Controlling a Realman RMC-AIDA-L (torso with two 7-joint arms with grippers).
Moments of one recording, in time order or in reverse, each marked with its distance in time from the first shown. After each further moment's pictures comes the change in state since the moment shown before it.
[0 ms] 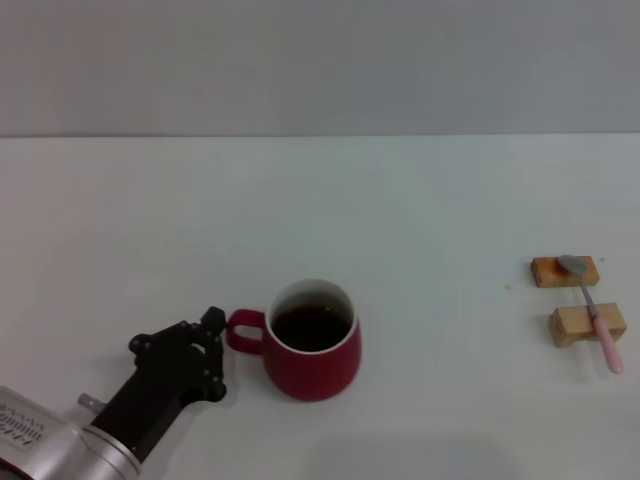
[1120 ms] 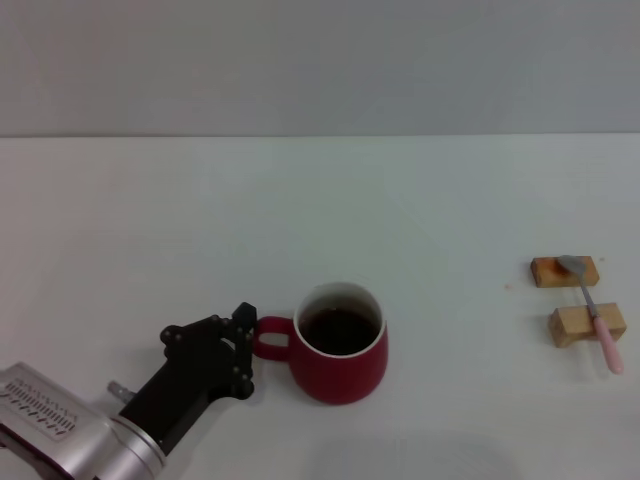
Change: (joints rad) left arm -0.047 0.000 0.042 -0.030 0.001 -0.024 0.031; right arm 0.000 -0.002 0.000 0.000 -0.002 0.000 0.000
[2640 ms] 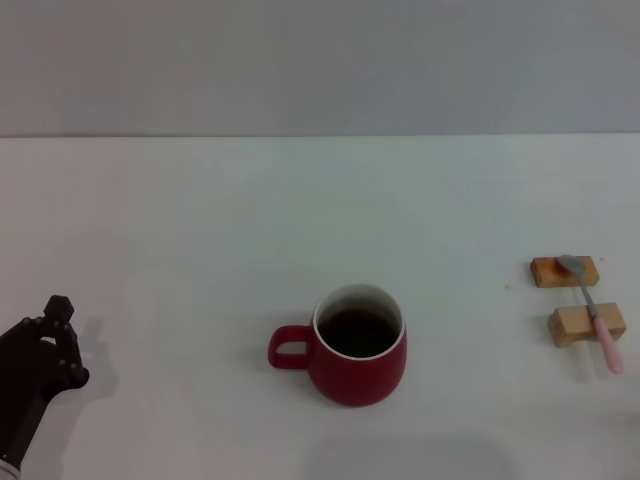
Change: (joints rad) left arm 0.188 0.017 -0.285 0.086 0.015 0.154 0.001; right arm 0.011 0.002 -0.171 0.038 -0.006 -0.048 0.000
